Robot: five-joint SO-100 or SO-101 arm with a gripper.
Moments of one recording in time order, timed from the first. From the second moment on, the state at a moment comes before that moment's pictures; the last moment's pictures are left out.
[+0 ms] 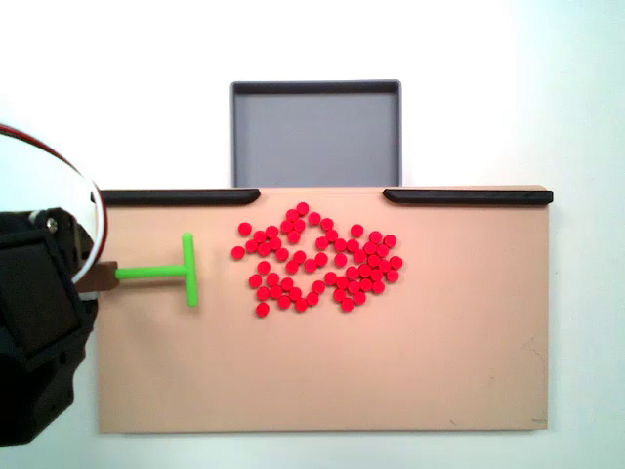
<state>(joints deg) -20.8 54.0 48.1 91.8 20.1</state>
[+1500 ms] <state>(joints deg) -16.9 48.6 44.8 91.8 15.5</state>
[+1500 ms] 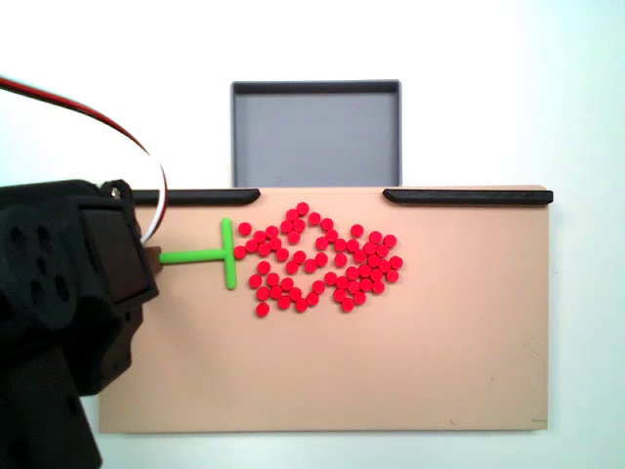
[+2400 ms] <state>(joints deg) -14.6 48.6 44.8 92.1 9.4</state>
